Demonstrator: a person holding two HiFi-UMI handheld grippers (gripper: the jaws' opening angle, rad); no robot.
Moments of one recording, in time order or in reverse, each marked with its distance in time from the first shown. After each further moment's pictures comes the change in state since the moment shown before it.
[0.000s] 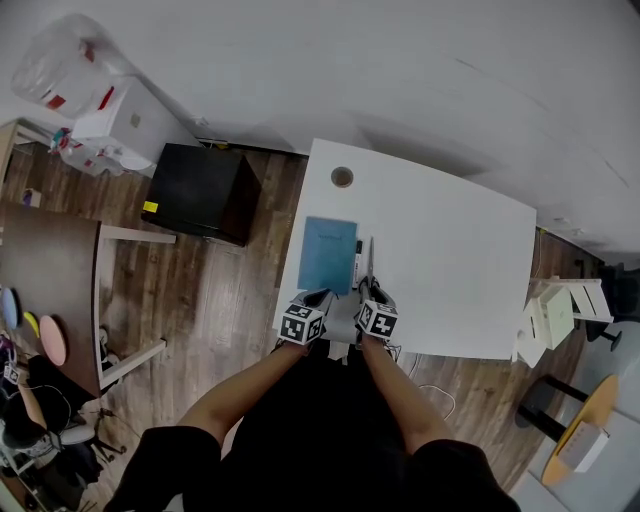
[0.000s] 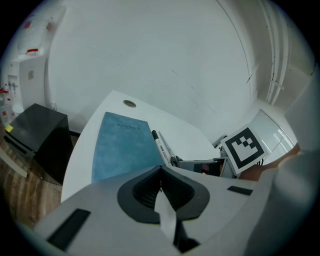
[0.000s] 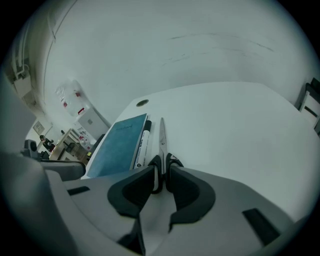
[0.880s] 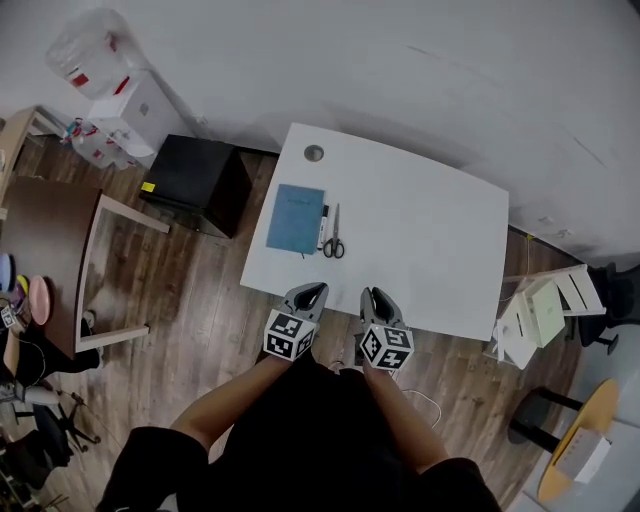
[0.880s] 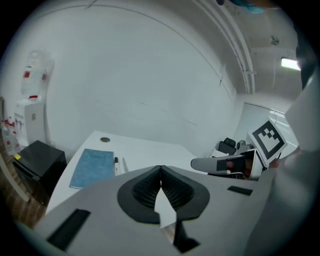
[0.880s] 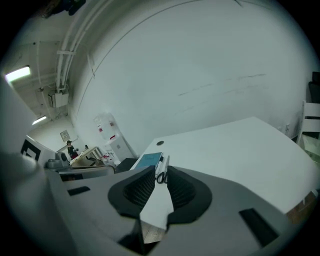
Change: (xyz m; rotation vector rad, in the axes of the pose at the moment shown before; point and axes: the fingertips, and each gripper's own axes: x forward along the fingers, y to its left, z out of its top) left arm -0.073 -0.187 -0.001 0.239 -0.318 0.050; right arm -0.229 -0.041 0.010 -0.085 -0.378 0.227
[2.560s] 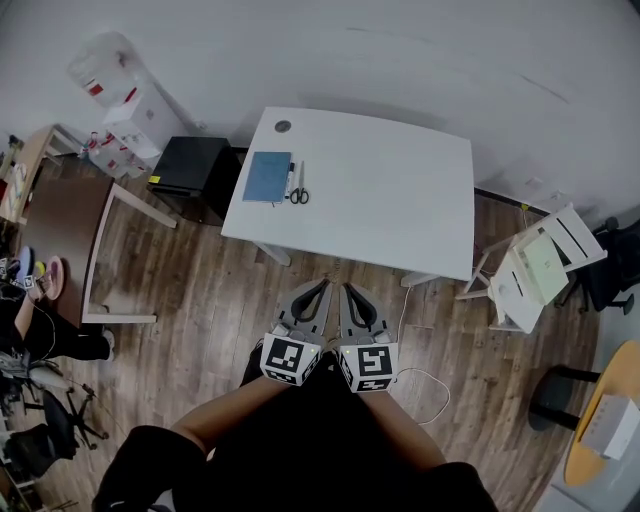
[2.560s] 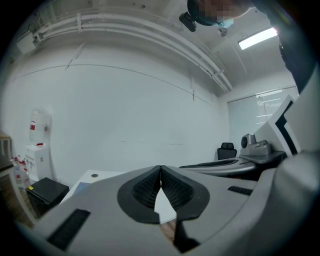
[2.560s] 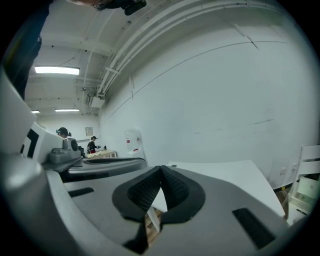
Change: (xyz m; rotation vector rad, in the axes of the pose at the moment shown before) left arm -0.117 -0.280 0.030 0.249 -0.305 0.089; right arm -0.278 0.032 0.020 -0.280 -0.280 0.171
